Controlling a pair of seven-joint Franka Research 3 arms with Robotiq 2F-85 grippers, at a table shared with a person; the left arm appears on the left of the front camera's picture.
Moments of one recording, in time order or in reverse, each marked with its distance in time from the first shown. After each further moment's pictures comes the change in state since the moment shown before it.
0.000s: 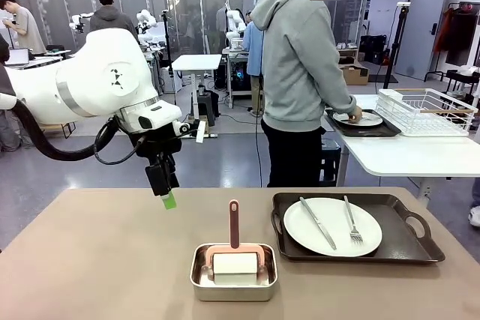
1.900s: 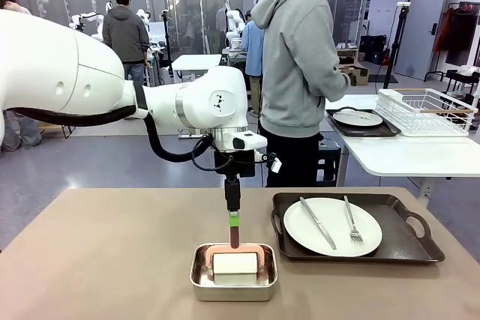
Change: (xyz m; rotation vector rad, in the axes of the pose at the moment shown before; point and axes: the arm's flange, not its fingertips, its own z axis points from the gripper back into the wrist) left arm 0.146 0.056 -0.117 -0.227 0.216 -0.037; right arm 0.000 0.000 0.000 0.000 0.000 0.001
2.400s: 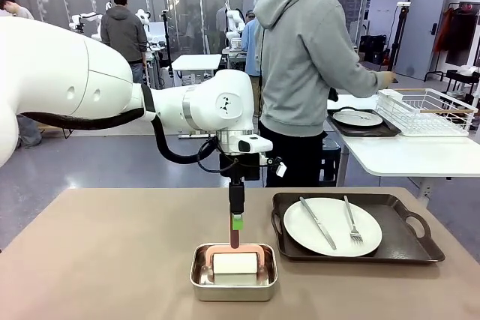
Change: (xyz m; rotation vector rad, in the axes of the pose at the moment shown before) left arm 0.011 0.000 -0.010 -0.039 0.028 -0.022; right arm 0.000 0.000 0.000 0.000 0.000 0.000
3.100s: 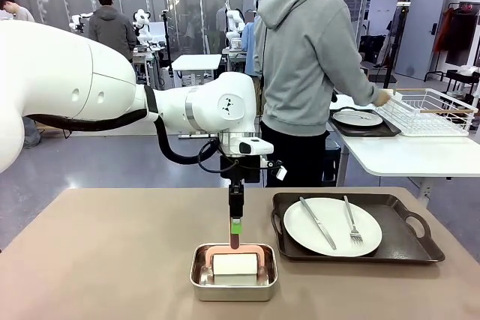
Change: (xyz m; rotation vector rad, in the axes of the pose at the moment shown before) left arm 0.001 0.000 -0.002 -0.020 0.023 -0.007; right arm 0.000 0.000 0.000 0.000 0.000 0.000
